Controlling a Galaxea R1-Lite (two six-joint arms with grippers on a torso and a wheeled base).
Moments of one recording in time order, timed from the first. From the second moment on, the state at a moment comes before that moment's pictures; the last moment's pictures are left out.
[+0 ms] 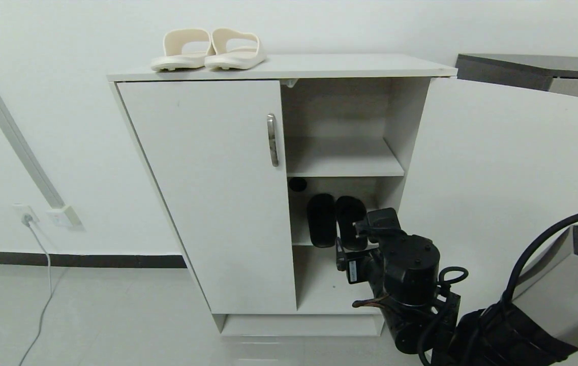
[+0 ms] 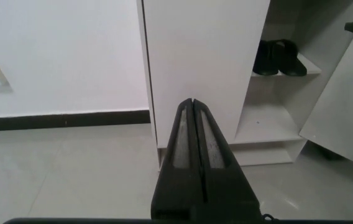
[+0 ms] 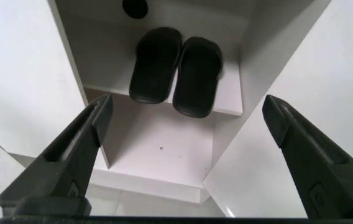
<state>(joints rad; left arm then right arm) 0.00 0.00 0.00 0.00 -0.03 0.01 0.86 2.07 -0.76 -1.21 -0.73 -0.01</state>
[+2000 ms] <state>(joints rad) 0.00 0.00 0.00 0.00 -0.03 0.01 0.85 2.07 -0.71 -1.29 -0.72 -0.03</state>
